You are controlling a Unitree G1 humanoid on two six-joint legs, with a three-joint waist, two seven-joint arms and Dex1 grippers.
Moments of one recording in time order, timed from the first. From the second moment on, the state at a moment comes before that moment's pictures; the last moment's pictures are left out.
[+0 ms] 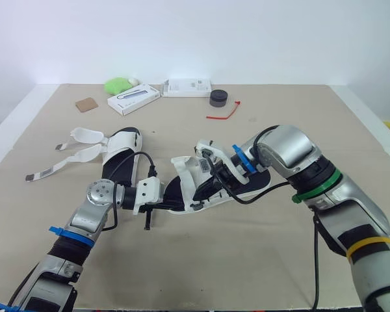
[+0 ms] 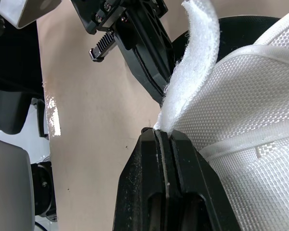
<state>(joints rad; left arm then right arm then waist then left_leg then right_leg) -0.45 0.49 -0.24 0.22 -0.18 -0.16 -1.29 -1.14 -0.57 0.62 0.14 0.47 1.33 1.24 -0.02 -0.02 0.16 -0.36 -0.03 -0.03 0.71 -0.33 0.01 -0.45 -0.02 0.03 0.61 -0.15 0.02</state>
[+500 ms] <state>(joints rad) -0.46 0.49 -0.25 0.23 -0.17 -0.17 -1.29 -1.11 -0.61 0.59 0.02 0.51 1.37 1.21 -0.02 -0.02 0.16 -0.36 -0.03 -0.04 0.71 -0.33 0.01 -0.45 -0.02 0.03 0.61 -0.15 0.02</state>
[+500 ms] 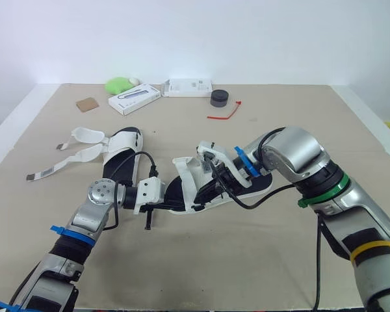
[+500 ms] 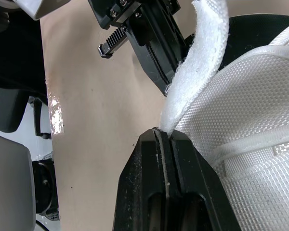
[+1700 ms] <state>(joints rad) -0.45 0.51 -0.26 0.21 -0.18 -0.15 -1.30 -0.75 -0.55 0.14 -0.21 0.80 1.62 0.85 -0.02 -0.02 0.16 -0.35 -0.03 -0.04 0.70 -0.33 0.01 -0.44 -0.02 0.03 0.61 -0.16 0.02</state>
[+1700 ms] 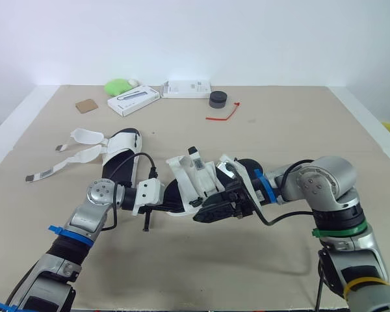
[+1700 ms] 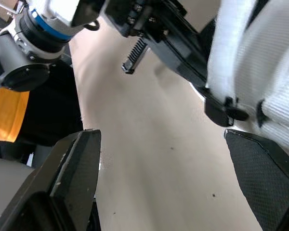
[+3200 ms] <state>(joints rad) -0.45 0.52 -0.26 0.21 -0.18 -0.15 -1.30 -0.76 -0.50 0.07 -0.06 1.07 1.62 0.50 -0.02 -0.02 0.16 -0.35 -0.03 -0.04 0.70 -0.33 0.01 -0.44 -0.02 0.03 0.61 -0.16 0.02</state>
